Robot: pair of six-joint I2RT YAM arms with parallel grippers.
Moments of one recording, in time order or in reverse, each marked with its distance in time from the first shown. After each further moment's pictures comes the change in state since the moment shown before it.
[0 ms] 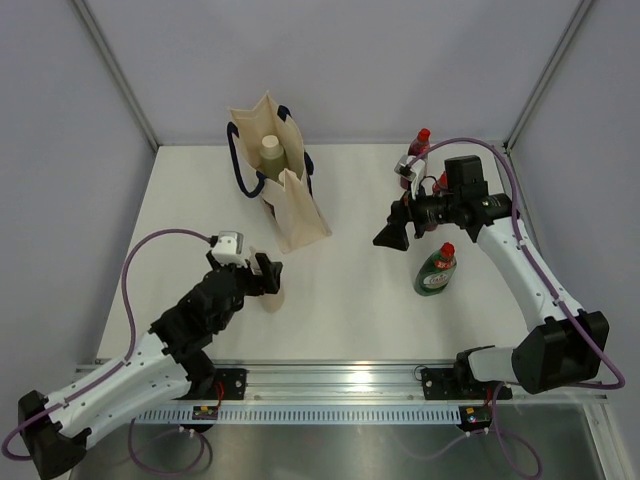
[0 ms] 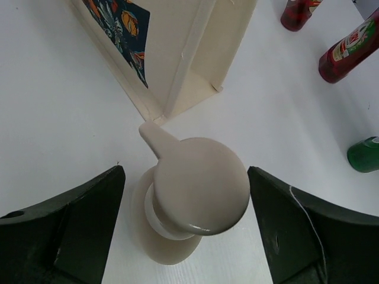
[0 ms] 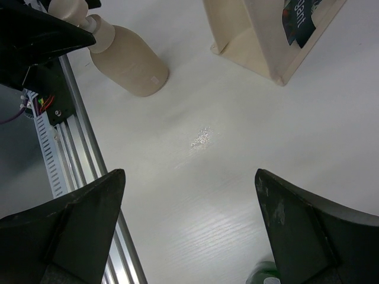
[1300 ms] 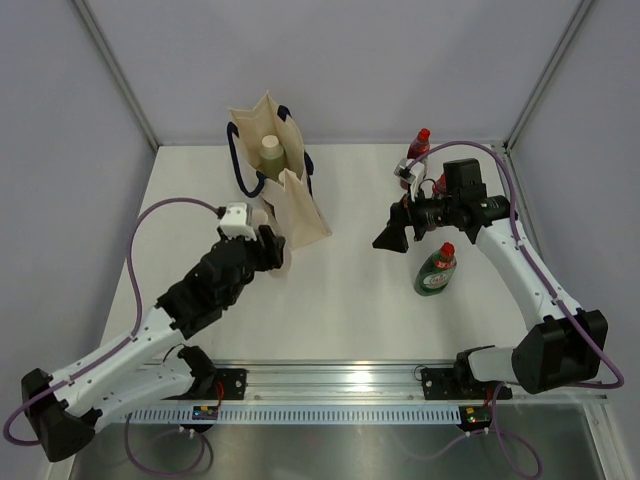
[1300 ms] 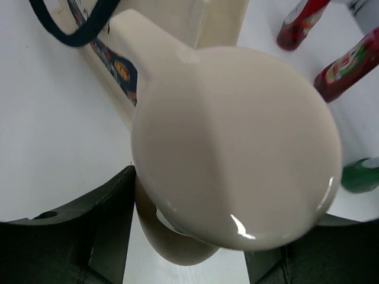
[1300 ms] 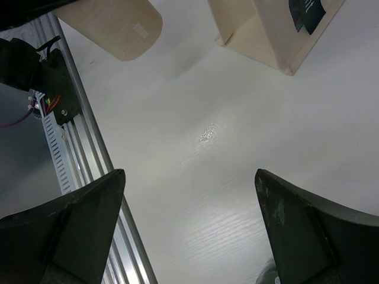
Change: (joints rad) left arm 0.013 0.180 0.213 -0.028 -0.017 0.037; right arm 0.000 0.000 -0.029 0.003 -0.003 0.030
